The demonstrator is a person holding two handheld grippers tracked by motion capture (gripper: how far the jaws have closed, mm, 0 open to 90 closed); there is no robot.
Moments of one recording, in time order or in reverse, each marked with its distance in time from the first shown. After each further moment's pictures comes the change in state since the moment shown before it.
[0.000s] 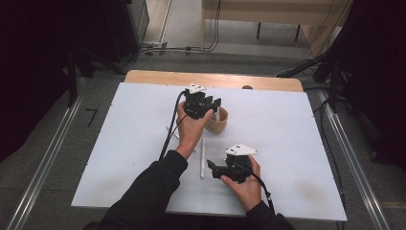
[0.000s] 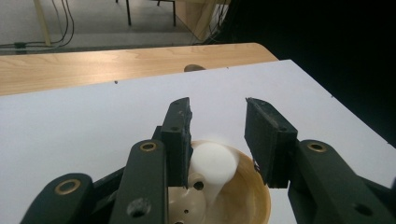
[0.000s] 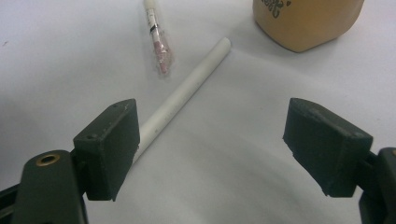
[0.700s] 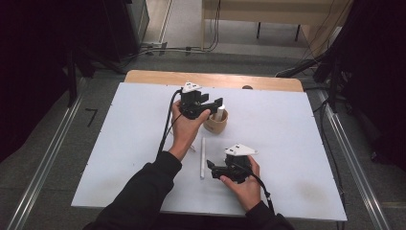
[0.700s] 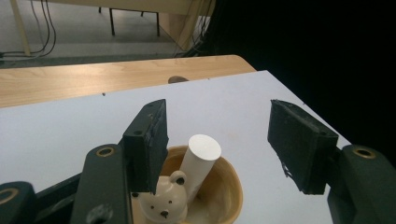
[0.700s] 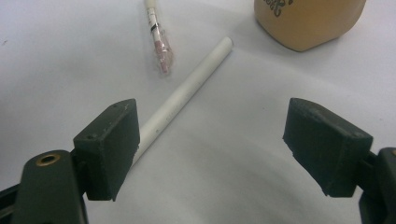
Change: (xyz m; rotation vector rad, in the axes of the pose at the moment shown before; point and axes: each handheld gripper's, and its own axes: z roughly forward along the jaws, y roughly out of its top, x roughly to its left) left arm 0.000 0.007 -0.025 -0.042 -0.078 -0.002; right arm 0.001 0.000 0.001 0.003 -0.001 -0.002
